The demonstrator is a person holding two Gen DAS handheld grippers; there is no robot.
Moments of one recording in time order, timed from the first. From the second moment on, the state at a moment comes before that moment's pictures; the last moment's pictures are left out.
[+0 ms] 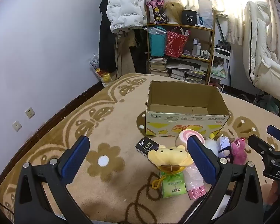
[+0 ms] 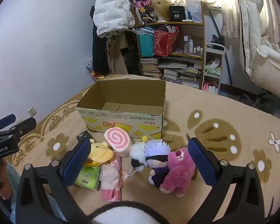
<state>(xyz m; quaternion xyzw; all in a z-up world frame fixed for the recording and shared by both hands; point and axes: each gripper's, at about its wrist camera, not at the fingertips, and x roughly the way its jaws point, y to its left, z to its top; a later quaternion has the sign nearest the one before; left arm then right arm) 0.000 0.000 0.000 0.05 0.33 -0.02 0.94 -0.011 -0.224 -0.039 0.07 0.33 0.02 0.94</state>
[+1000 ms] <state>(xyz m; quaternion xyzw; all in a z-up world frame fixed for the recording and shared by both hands) 0.006 0.009 0.001 0.04 0.34 -0.02 0.94 -0.013 -0.233 -0.034 0.08 0.33 0.02 0.94</state>
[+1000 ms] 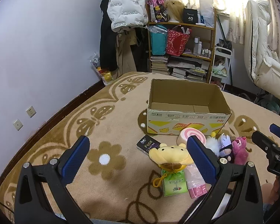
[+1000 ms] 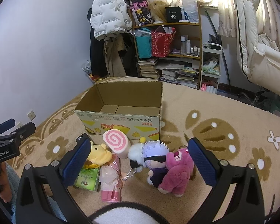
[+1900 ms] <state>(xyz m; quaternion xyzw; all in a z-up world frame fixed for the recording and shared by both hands) 0.003 0.006 -0.004 0.05 0.34 -0.02 0.94 -0.014 -0.227 -0.033 0.08 0.33 0.01 0.94</state>
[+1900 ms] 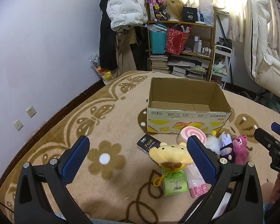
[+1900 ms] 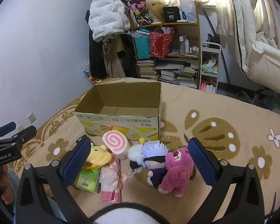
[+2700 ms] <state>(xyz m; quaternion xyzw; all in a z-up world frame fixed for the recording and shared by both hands) 0.004 0.007 -0.007 0.05 0.34 -0.02 0.94 -0.014 -0.227 -0.033 0.08 0.33 0.01 0.94</state>
